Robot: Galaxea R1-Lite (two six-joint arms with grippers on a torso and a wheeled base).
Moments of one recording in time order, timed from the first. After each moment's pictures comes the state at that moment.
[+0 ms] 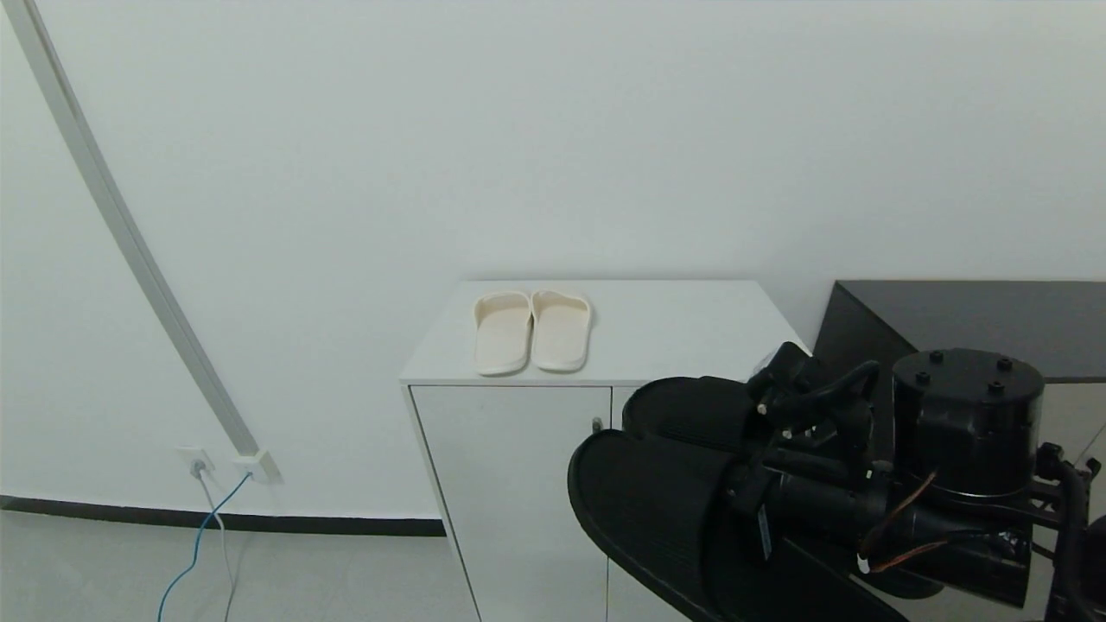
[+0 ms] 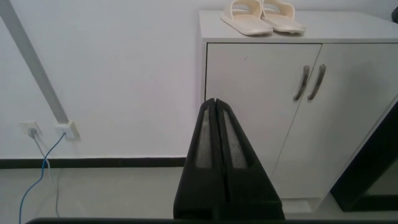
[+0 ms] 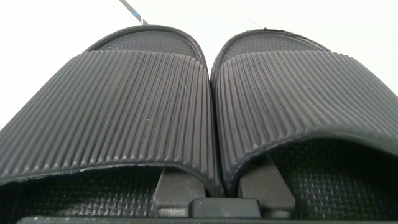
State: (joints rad) left arm 0.00 0.00 0.00 0.00 -0.01 -0.01; right arm 0.76 1.62 -0.60 -0.77 0.10 -0.09
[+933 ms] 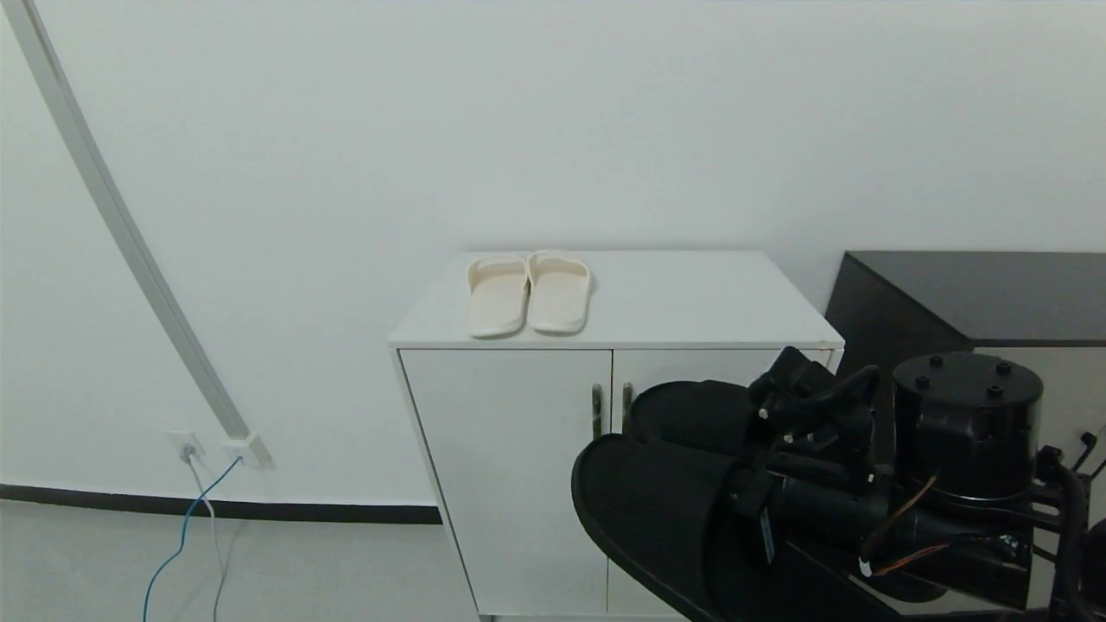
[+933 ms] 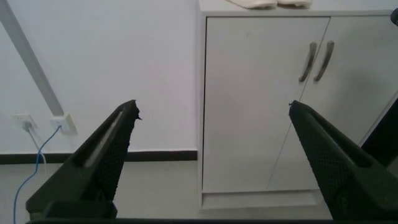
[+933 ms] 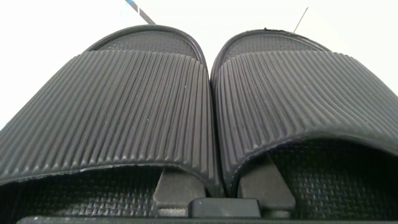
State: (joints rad) left arm 0.00 0.00 0.00 0.00 -0.01 0.00; right arm 0.76 1.62 -0.59 -0.77 0.10 -0.09
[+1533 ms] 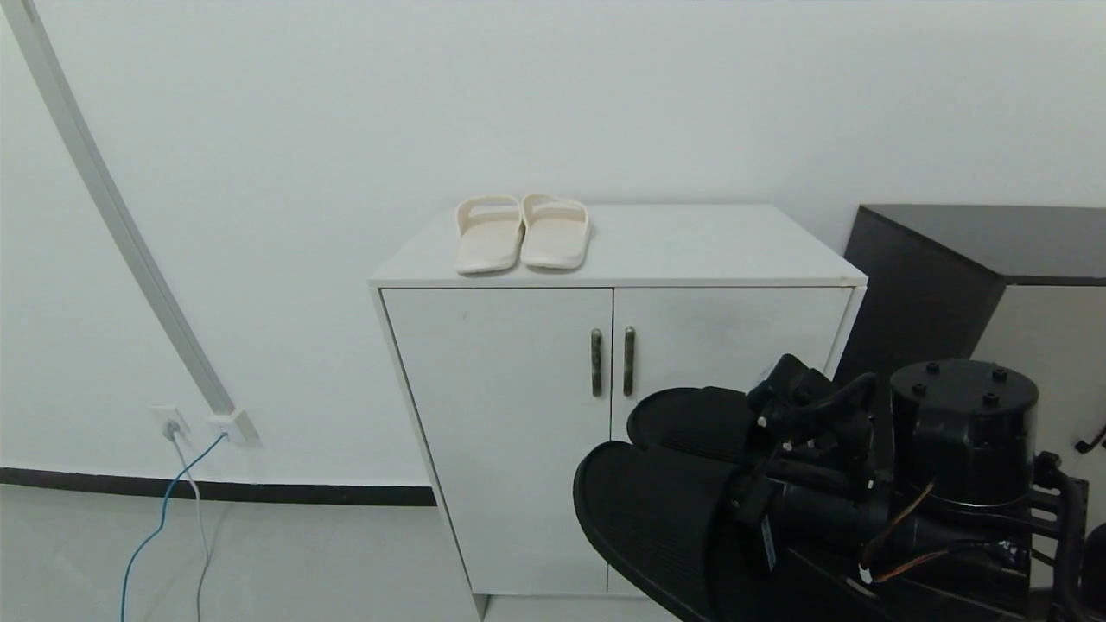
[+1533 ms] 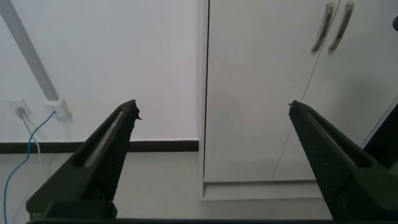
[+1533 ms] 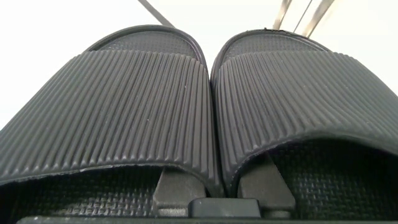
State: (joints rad) left arm 0.00 0.01 -0.01 0.00 -0.01 0.00; right arm 0.76 1.62 -0.58 -0.77 0.10 -0.09
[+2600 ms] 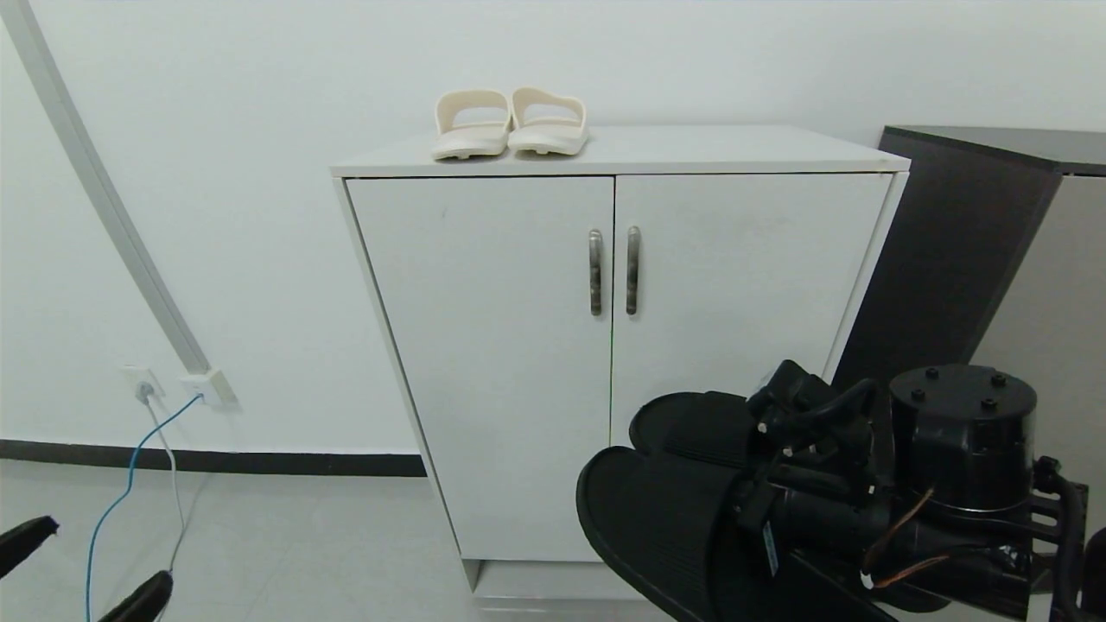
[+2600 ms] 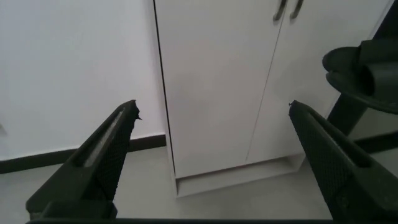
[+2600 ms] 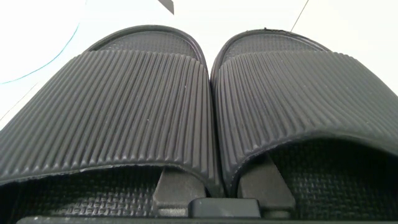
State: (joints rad) left arm 0.00 0.56 -0.20 -0.28 -0.24 0.01; right arm 0.76 1.62 -0.56 -0.77 0.10 -0.09
